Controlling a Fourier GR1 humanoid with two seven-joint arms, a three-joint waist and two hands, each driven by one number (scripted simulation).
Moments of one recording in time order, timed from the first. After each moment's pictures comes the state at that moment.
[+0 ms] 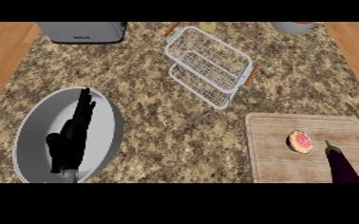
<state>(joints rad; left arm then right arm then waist) 0.04 0.22 -0.17 -1.55 0.04 0.29 0.03 0.53 -1.28 0.01 -1.98 -0.03 -0.46 0.81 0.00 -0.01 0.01</state>
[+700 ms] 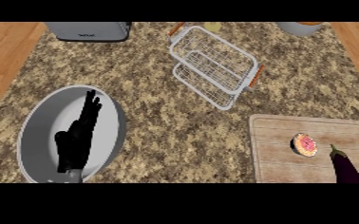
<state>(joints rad) 0.03 0.20 -0.18 -1.52 0.04 0.28 0.04 0.37 -1.22 0.29 -1.98 0.20 -0.35 1.07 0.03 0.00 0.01</state>
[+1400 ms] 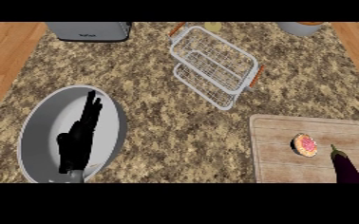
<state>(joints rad) 0.04 0.19 -0.18 -1.51 0.02 0.27 0.02 0.14 -1.09 0.42 -1.82 0.19 -0.19 1.14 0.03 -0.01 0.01</state>
